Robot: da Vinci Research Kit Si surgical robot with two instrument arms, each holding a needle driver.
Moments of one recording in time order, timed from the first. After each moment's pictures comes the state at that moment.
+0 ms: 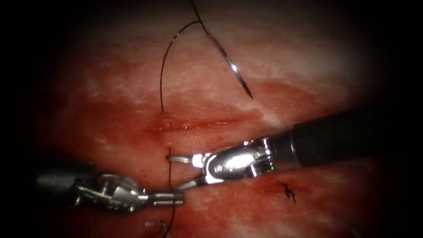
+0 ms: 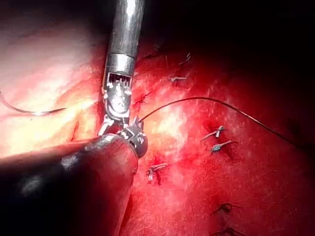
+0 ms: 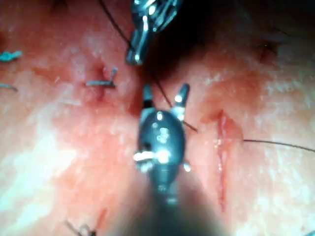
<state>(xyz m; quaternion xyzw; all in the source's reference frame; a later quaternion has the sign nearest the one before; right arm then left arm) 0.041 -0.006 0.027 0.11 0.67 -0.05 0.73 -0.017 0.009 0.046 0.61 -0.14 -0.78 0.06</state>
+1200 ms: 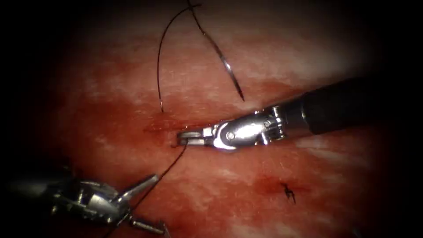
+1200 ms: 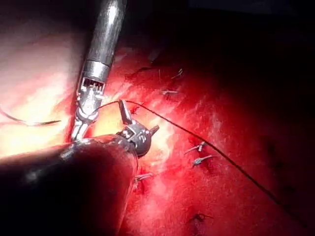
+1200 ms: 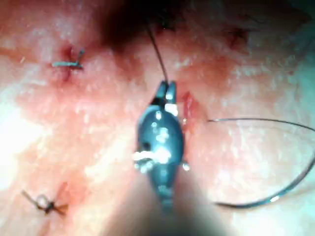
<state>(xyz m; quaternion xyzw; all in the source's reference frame) 0.039 0.002 0.031 0.10 0.65 0.00 0.76 -0.016 0.008 0.038 0.66 -0.15 -0.74 -0.03</state>
